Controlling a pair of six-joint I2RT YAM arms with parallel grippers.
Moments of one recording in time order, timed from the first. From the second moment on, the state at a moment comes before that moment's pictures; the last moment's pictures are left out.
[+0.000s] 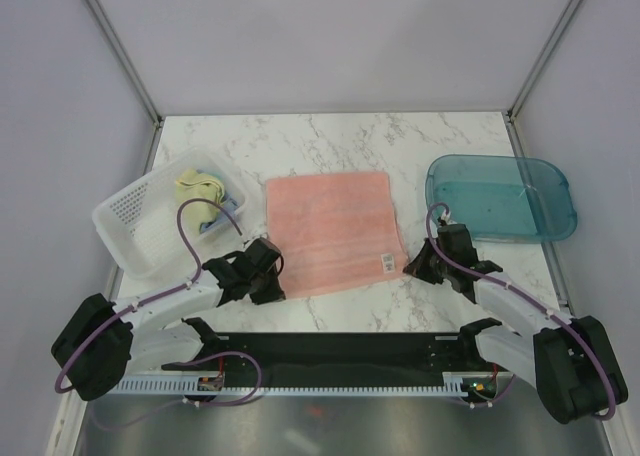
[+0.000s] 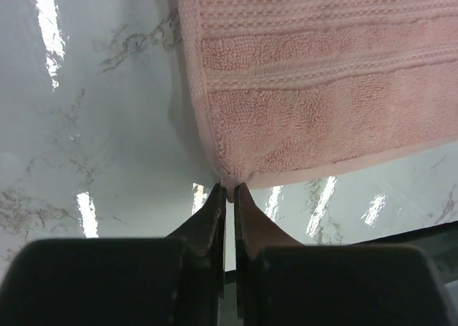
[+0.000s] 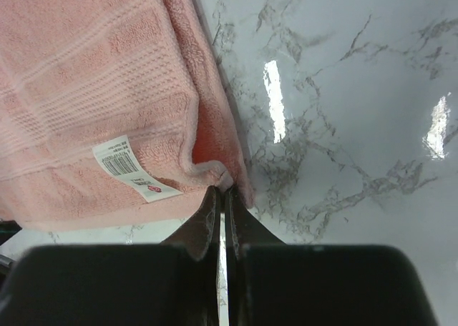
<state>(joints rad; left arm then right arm) -0.76 1.10 0.46 -0.47 -0.05 -0.95 0.29 1.05 0.32 -0.16 -0.17 0.68</state>
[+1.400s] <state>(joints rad) -0.33 1.79 1.58 -0.76 -0.10 -0.28 0.21 1.92 1.55 -0.44 -0.32 0.13</state>
